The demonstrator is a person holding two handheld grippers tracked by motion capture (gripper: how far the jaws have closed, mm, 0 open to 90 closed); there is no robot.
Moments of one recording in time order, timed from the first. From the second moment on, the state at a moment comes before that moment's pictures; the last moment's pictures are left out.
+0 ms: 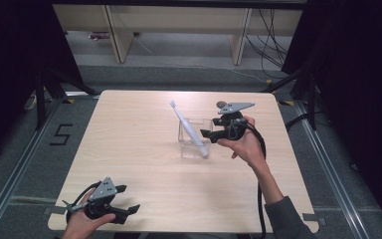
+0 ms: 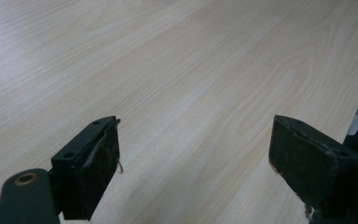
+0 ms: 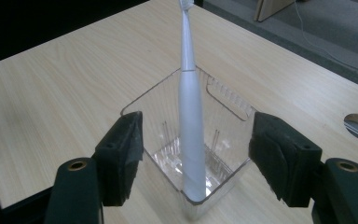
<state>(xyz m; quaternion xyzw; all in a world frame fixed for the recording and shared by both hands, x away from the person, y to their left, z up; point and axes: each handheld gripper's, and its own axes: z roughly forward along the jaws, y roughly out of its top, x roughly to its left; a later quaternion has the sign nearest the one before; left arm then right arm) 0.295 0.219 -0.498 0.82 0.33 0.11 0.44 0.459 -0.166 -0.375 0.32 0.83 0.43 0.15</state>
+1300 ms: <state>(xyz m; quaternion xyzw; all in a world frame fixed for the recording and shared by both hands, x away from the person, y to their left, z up) 0.294 0.221 -0.497 0.83 0.32 0.12 0.44 0.431 -0.193 -0.392 0.33 0.82 0.44 0.16</state>
